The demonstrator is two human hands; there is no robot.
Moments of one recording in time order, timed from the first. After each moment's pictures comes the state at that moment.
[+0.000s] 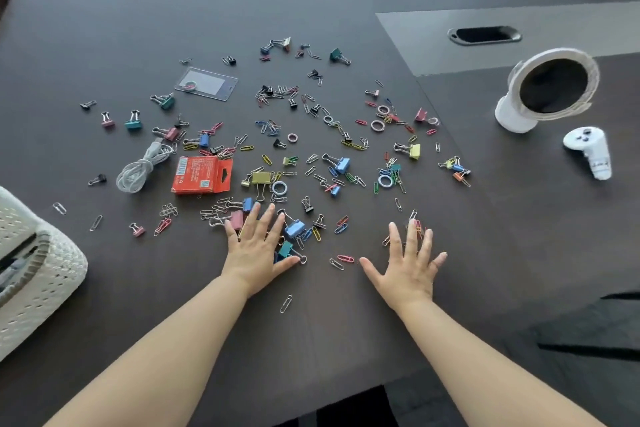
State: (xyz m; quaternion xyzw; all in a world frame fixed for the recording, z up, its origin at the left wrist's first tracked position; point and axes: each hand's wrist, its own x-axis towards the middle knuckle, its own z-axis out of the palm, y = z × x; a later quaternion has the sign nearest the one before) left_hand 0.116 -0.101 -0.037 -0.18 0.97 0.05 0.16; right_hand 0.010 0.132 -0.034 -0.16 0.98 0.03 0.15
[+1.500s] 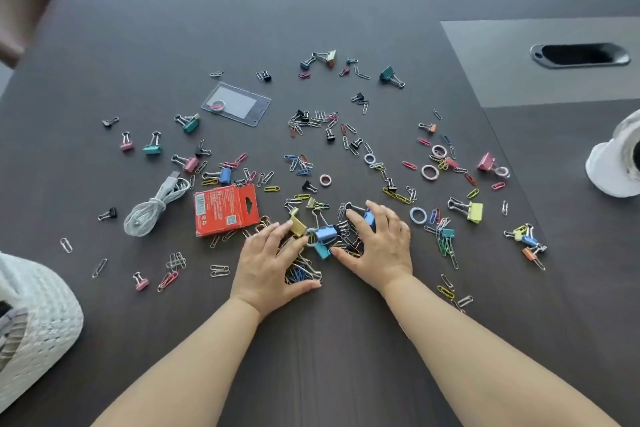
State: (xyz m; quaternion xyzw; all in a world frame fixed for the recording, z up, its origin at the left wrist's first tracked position) left_hand 0.059 -0.161 -0.059 -0.16 0.98 0.10 -0.08; right_hand -0.100 -0.014 -0.044 -0.37 0.92 -0.07 0.08
